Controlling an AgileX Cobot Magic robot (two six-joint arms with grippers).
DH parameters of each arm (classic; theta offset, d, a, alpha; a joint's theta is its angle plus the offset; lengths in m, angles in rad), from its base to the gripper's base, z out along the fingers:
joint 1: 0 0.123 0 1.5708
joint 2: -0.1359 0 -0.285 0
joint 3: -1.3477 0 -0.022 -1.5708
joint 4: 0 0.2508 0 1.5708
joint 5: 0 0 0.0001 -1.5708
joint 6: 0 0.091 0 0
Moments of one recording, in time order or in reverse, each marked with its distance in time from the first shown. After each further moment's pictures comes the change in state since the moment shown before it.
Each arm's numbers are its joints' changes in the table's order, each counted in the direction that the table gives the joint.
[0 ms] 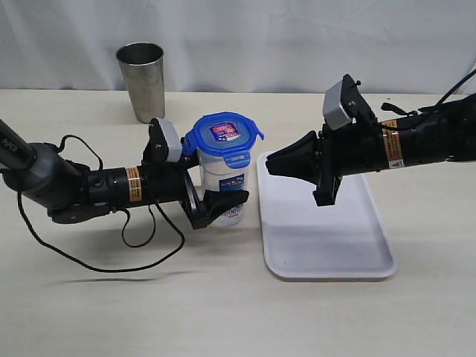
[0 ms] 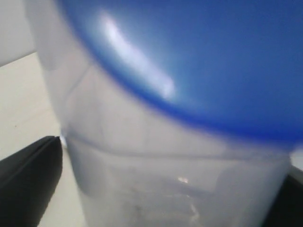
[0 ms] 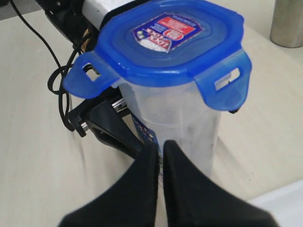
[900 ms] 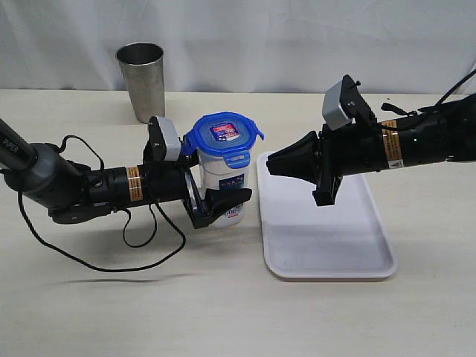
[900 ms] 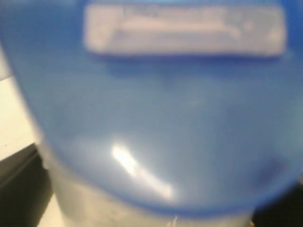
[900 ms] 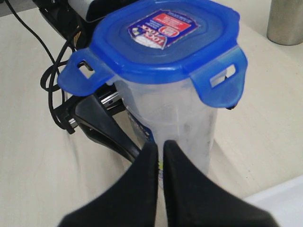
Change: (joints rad) left arm -0.006 0.000 0.000 0.002 0.052 0.002; right arm 0.000 0.000 0.000 0.000 -0.010 0.000
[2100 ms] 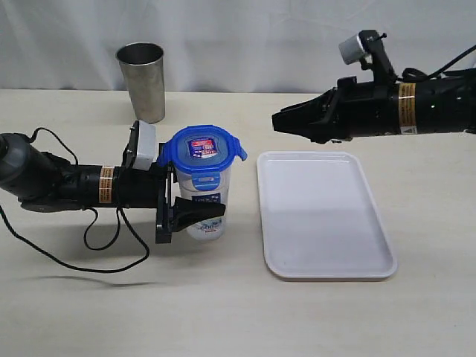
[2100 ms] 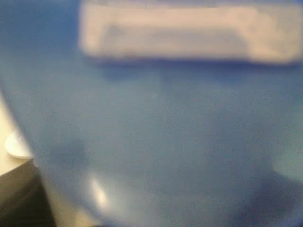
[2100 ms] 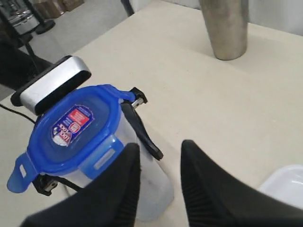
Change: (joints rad) left arm 0.111 0.007 0.010 0.353 0.072 -0.054; right arm 0.005 0.138 0.028 0.056 -0.106 0.425
